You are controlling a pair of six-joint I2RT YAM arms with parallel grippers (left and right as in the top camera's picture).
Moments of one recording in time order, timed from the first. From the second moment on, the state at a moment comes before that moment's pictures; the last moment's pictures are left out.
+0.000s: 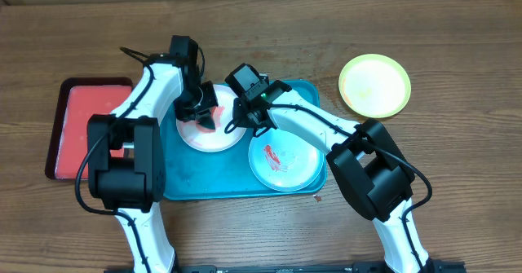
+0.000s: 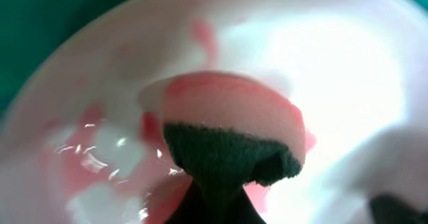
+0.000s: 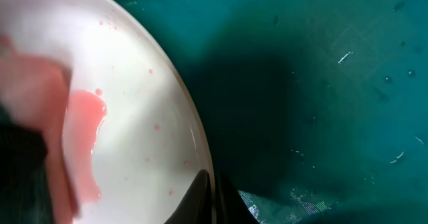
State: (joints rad) left arm -0.10 2.10 1.52 -0.94 0.14 -0.40; right arm 0.71 2.23 1.65 -0.63 -0.01 0.73
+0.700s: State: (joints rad) left arm -0.05 2.11 1.51 -0.87 0.16 -0.47; right arm 0.71 2.23 1.65 -0.63 -0.01 0.73
